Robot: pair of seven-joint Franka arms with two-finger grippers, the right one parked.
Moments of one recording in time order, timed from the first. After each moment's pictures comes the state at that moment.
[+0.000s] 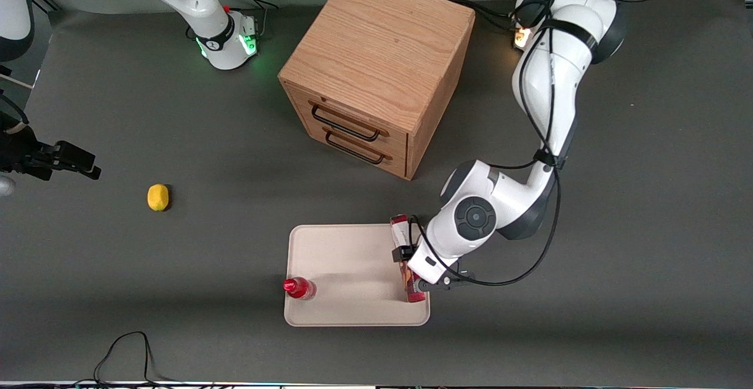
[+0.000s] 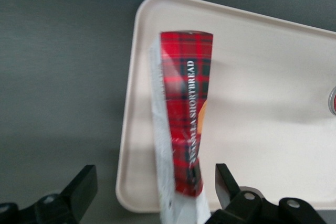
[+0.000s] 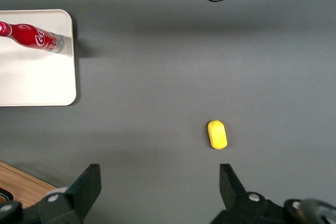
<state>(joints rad) -0.38 1.02 -0.23 -0.89 0.03 2.01 -0.67</state>
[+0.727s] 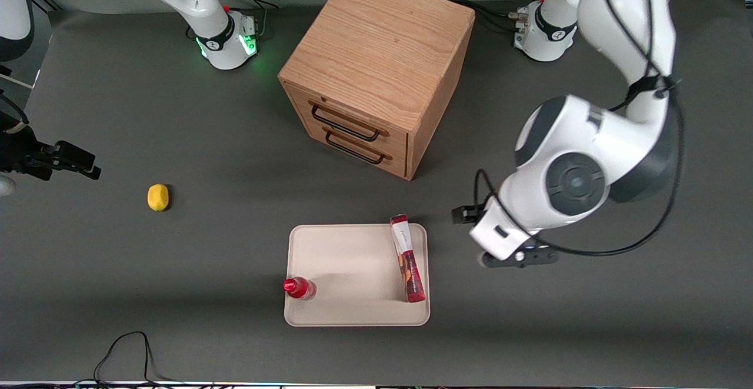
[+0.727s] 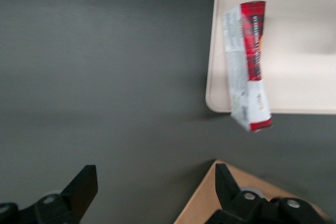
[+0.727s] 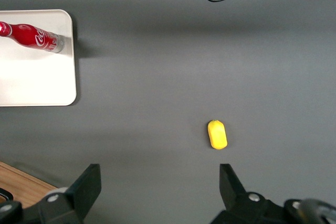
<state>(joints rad) -0.26 0.70 -0.22 -0.91 0.03 1.50 -0.48</state>
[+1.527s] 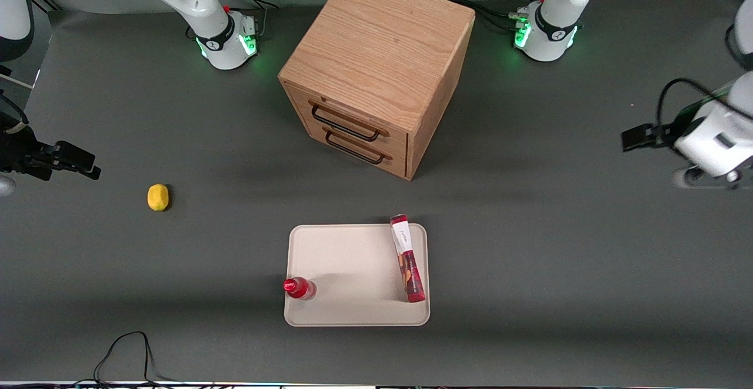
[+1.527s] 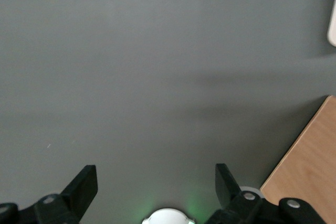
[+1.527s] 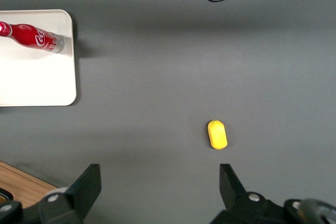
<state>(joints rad) -0.10 0.14 0.06 -1.46 0.03 1.40 -0.03</state>
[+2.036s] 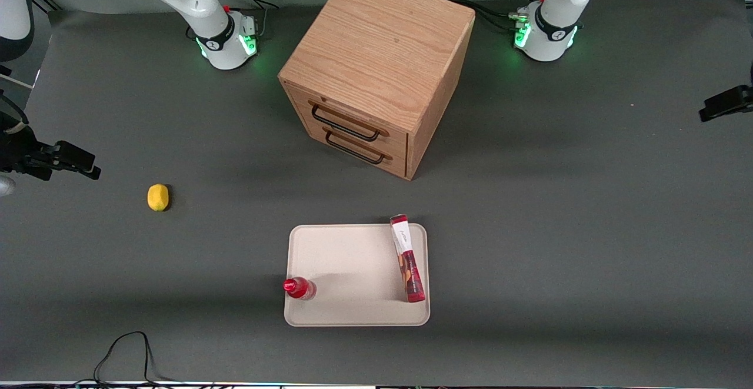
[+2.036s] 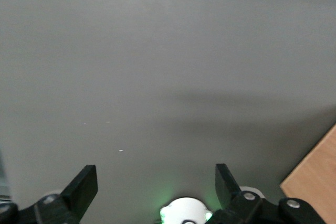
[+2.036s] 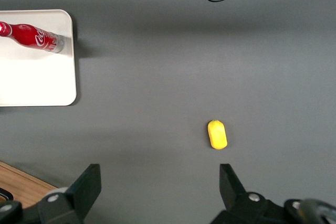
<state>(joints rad) -0.04 0.04 0.17 -1.47 0.07 1.37 0.06</state>
